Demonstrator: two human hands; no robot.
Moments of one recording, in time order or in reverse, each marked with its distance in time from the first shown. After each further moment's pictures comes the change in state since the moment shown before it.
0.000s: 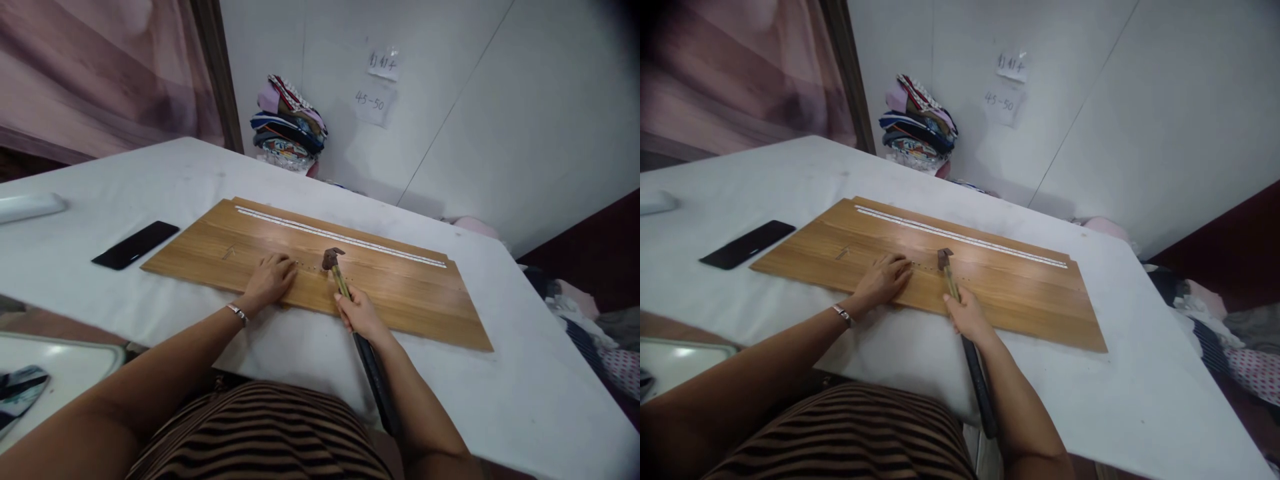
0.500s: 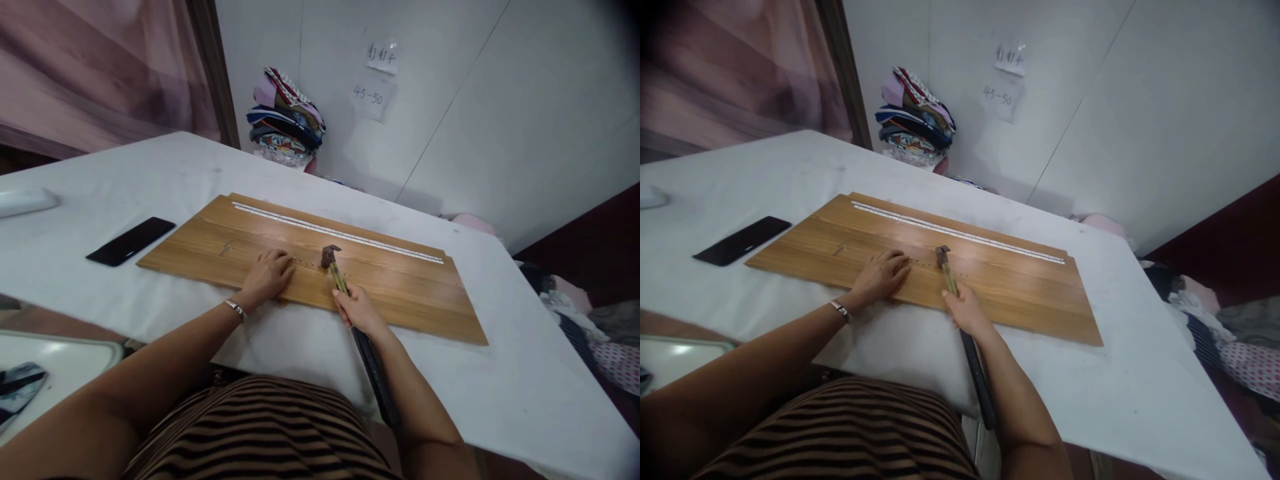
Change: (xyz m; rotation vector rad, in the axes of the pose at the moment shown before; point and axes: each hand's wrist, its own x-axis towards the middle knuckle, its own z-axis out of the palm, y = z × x) left_hand 0.001 0.001 -0.001 -0.004 -0.008 -0.004; right_hand -0.001 -0.004 -0.001 -0.018 0.016 0.032
